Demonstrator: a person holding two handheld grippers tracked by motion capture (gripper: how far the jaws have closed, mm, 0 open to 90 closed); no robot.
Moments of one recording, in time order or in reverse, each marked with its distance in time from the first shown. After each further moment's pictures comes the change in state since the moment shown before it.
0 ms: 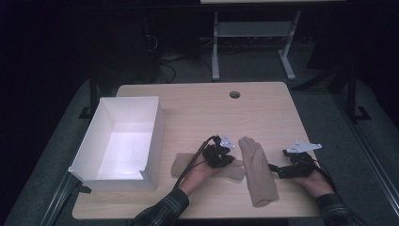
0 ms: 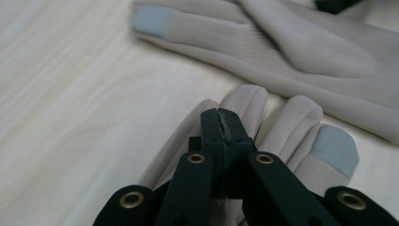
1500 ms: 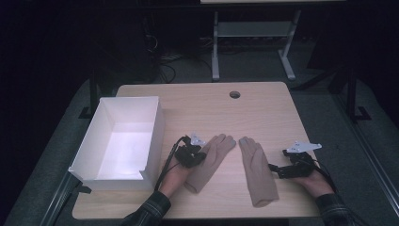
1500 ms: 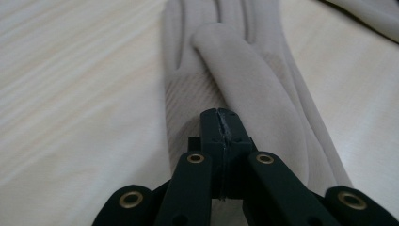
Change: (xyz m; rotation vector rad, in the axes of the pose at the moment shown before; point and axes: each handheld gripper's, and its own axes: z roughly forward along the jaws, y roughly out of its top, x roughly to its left) left arm 0.026 -0.055 -0.046 0.004 0.157 -0.172; right arm 0.000 0.000 0.000 -0.001 0.000 -0.001
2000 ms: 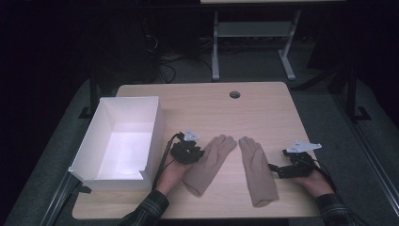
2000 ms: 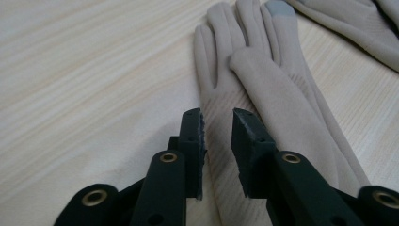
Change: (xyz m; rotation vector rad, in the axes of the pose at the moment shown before) left arm 0.018 0.000 -0.006 -0.056 0.012 -0.072; right arm 0.000 0.000 0.000 0.000 0.001 -0.005
